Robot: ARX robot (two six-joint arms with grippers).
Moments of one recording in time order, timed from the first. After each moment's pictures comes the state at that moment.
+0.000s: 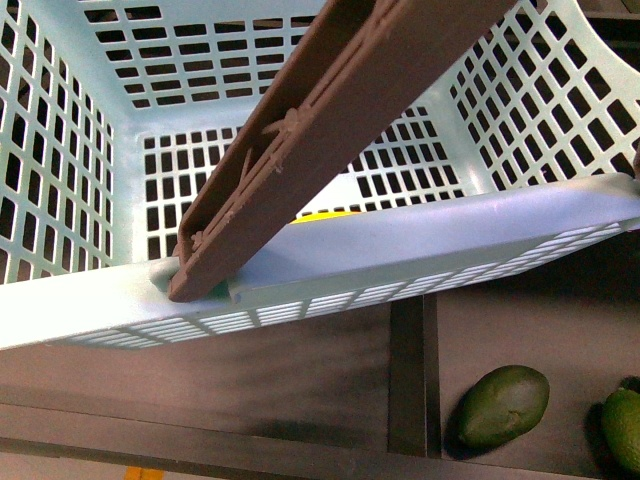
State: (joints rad) left arm -0.57 1.51 1.31 -0.40 0.32 -0.91; right arm -0.49 1.50 0.71 0.23 -0.72 -0.32
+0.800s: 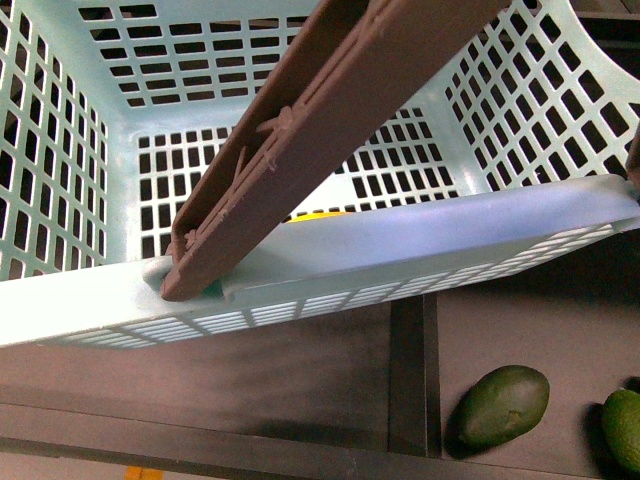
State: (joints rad) left arm -0.57 1.51 1.31 -0.40 0.32 -0.91; right arm 0.36 1.35 0.83 0.42 -0.30 0.07
